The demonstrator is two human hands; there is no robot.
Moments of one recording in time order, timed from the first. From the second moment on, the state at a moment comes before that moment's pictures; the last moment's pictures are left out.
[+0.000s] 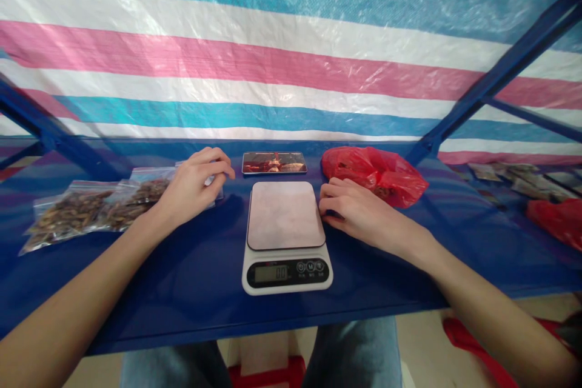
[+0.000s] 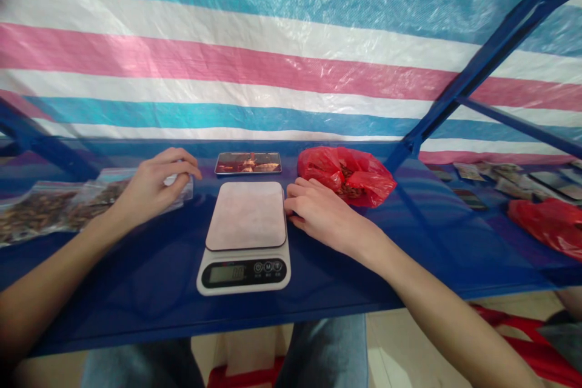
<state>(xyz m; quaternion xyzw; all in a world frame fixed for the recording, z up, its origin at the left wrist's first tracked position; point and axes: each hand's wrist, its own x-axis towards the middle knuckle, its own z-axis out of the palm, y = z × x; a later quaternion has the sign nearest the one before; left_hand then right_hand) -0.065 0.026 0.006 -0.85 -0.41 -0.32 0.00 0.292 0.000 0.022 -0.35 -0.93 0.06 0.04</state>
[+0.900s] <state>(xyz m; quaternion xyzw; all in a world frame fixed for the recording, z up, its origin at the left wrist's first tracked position) -0.063 0.024 0.008 -0.86 -0.41 -0.32 0.01 0.322 -0.007 0.062 -0.39 -0.91 0.11 0.07</state>
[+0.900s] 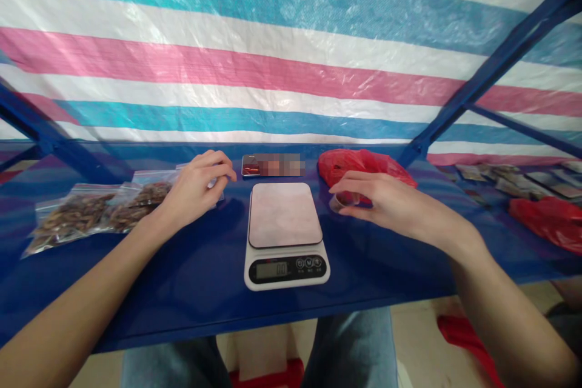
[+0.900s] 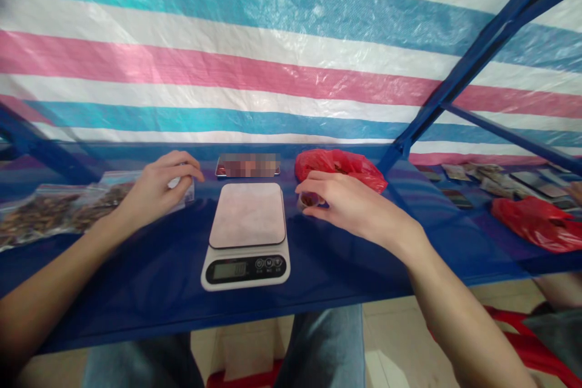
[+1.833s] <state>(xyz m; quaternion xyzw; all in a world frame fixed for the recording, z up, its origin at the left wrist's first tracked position) -0.059 0.024 0.004 -0.86 -0.41 -0.31 -0.01 0.387 0.039 0.044 -0.50 -0.86 0.03 0.06</state>
